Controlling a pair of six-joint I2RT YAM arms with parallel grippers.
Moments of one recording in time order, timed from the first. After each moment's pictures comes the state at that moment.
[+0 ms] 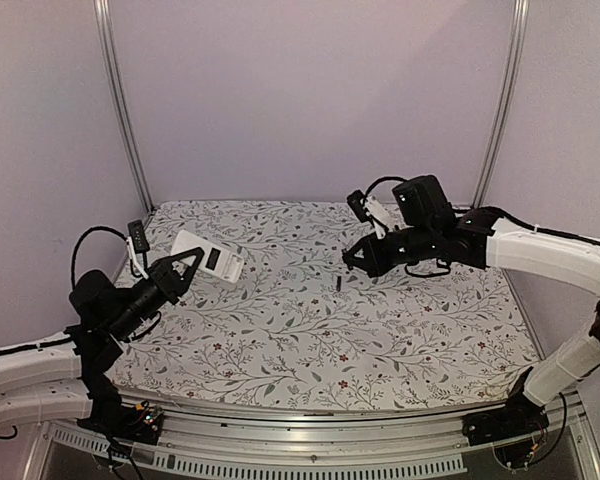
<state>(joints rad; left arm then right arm) -0.66 0.77 0.21 0.74 0.03 -0.66 0.78 1.51 1.19 -0.37 -0.18 0.21</state>
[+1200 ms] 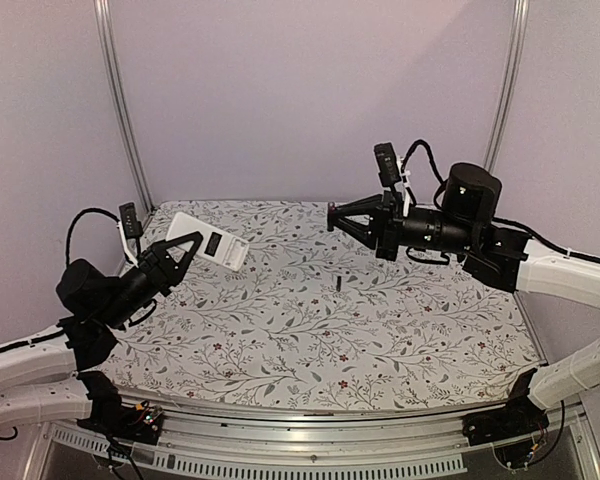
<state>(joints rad) -0.68 0.75 0.30 0.76 0.15 -0.62 0.85 1.28 1.01 0.29 -0.50 0.20</state>
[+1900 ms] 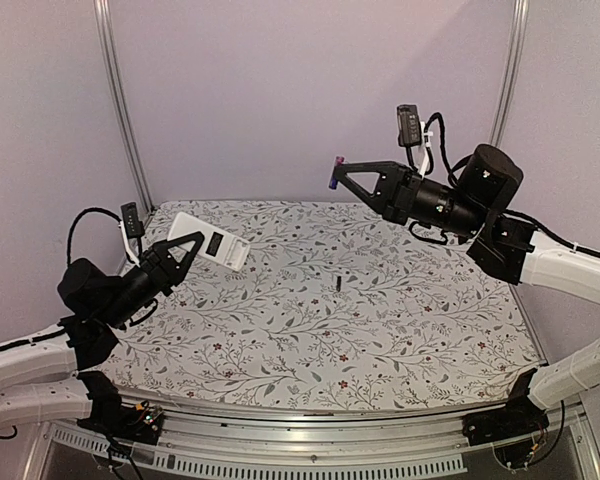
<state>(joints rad) -0.68 0.76 0.30 0.77 0.15 -0.62 0.85 1.28 1.08 0.47 -0.47 0.54</state>
